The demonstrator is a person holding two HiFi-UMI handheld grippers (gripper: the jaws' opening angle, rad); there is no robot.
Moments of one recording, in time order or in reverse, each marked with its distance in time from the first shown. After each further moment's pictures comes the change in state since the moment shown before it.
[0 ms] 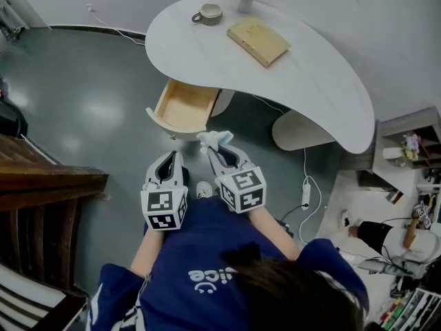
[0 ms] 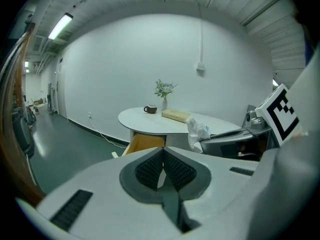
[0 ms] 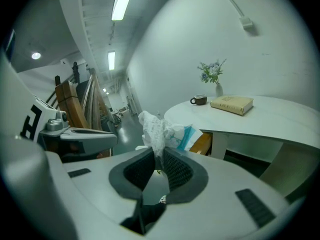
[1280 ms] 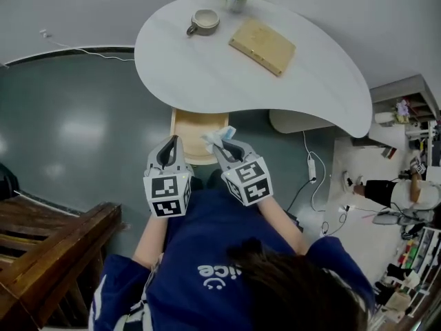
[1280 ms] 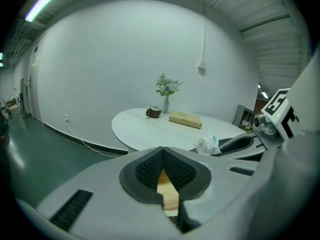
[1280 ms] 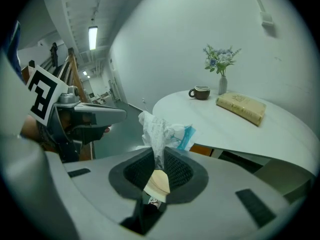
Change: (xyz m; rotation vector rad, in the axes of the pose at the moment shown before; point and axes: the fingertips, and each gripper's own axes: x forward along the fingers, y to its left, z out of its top) left arm 0.142 0.143 0.083 0.070 0.042 -0.231; right arm 0.154 -0.007 0.061 0.005 0.182 -0.202
